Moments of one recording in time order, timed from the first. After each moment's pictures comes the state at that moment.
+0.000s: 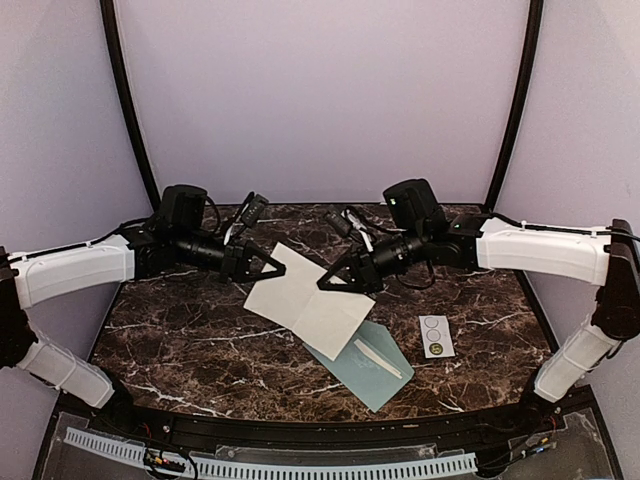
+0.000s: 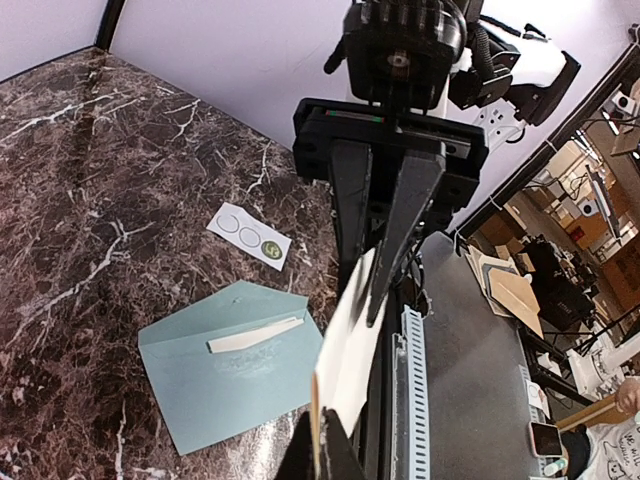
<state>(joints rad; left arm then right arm) -0.59 1.36 0.95 -0.09 0.94 -0.18 0.85 1.56 1.19 -0.21 -0.76 0.11</state>
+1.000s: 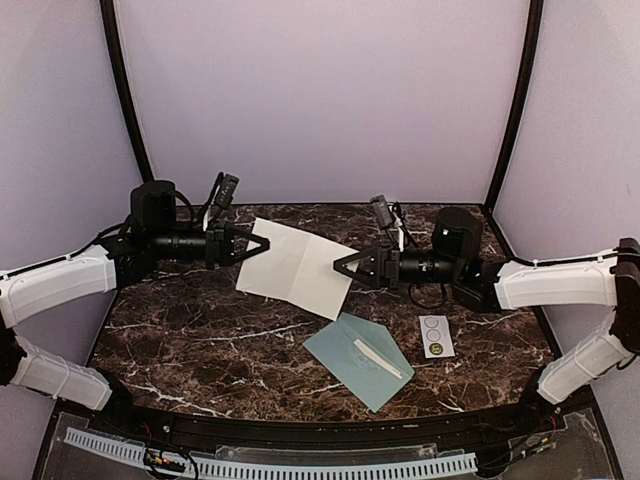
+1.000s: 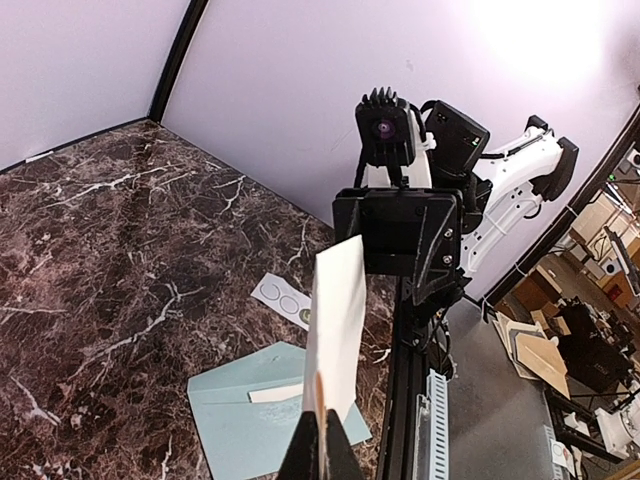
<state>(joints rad) -0.53 1.23 0.86 0.11 0.85 -0.31 0.81 1.41 0.77 0.56 -0.67 0.58</state>
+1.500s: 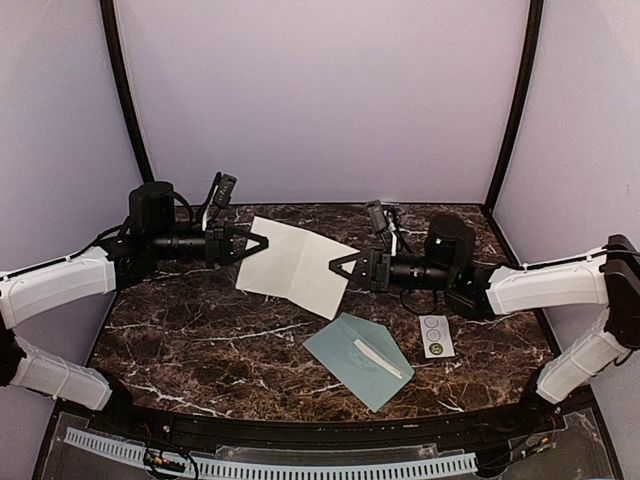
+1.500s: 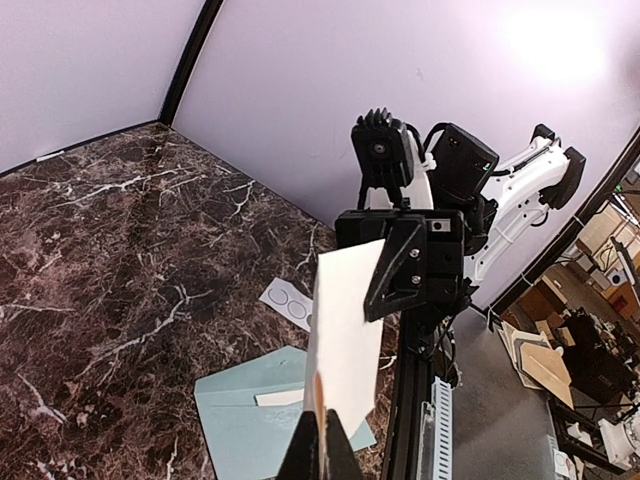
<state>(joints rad) -0.52 1.22 0.84 0.14 0.83 -0.33 0.85 1.46 0.75 0.66 -0.56 0.65</state>
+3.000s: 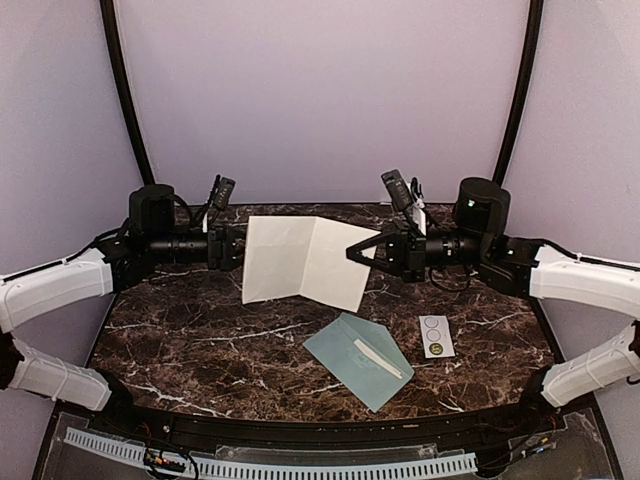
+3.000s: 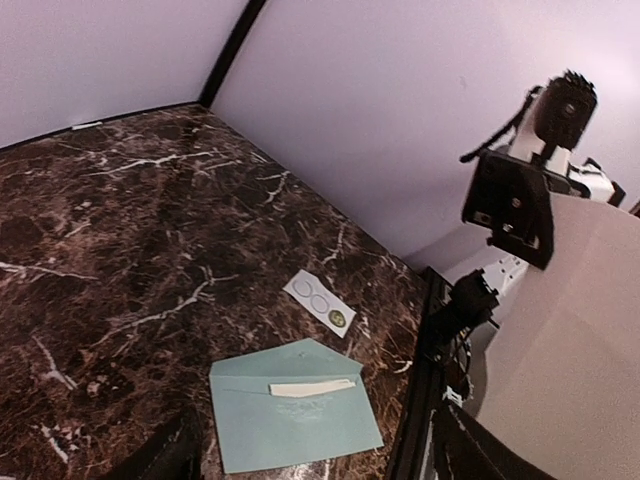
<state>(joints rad) -0.52 1.20 0.84 0.07 0.70 -0.38 0.82 1.23 0.90 0.27 -0.78 0.37</state>
